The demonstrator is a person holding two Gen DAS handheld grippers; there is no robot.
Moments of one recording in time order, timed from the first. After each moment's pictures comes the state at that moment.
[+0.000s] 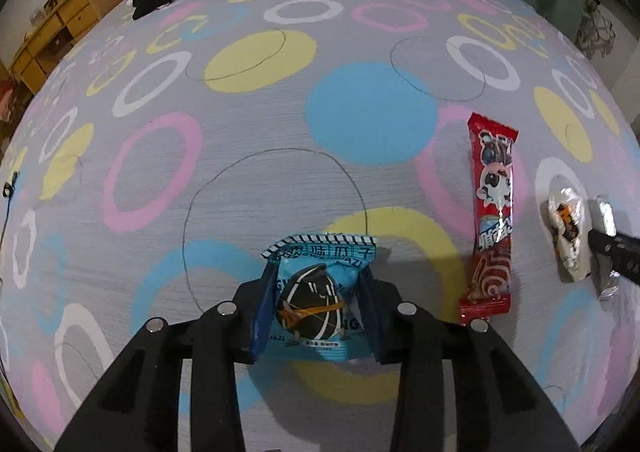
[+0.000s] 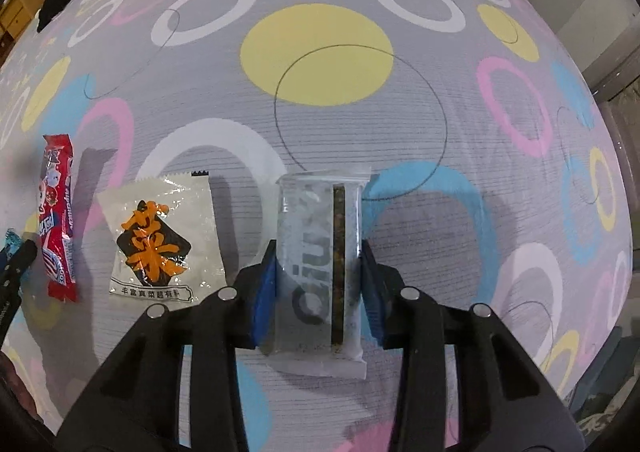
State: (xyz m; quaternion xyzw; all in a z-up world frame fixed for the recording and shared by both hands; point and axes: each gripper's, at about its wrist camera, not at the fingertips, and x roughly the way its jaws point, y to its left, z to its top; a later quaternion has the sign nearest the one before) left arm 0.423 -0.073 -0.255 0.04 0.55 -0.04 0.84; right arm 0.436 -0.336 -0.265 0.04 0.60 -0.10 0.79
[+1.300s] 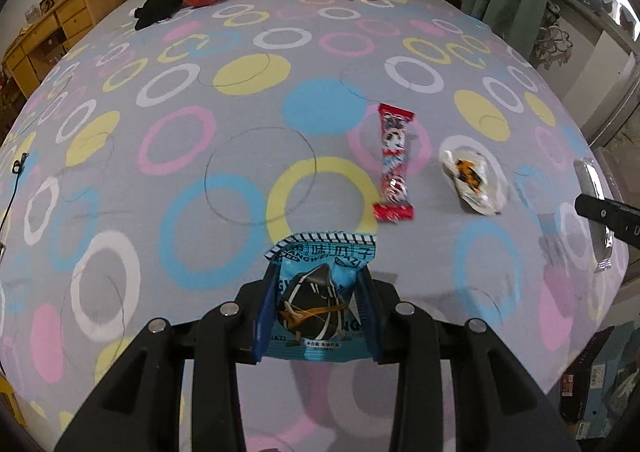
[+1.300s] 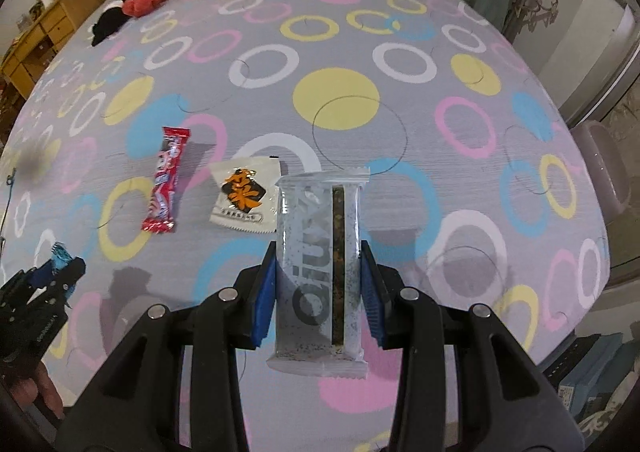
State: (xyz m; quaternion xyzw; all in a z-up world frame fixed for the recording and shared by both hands) left arm 0.325 -0.070 -0.190 0.02 0.52 -0.09 0.85; right arm 0.341 -0.320 -0.159 0.04 0.54 -0.06 0.84
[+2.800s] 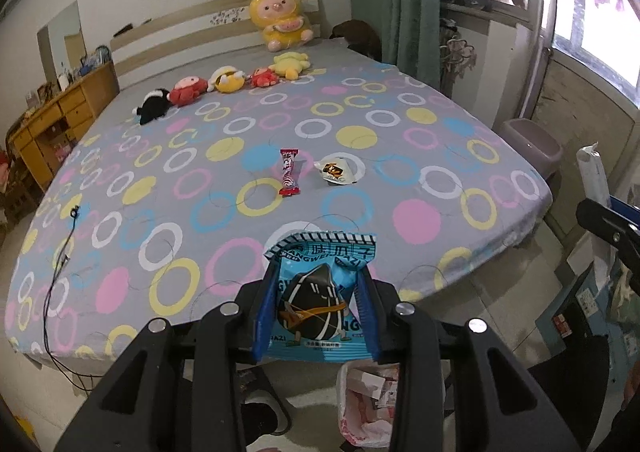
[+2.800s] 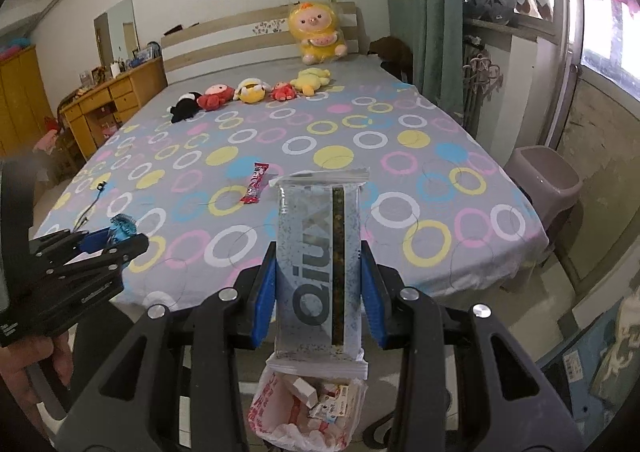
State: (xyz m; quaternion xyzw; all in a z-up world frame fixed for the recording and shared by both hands) left arm 0.054 -0.117 -0.039 0.09 0.39 -0.15 0.91; right arm -0.010 -0.318 -0.019 0.06 0.33 -0.02 0.94
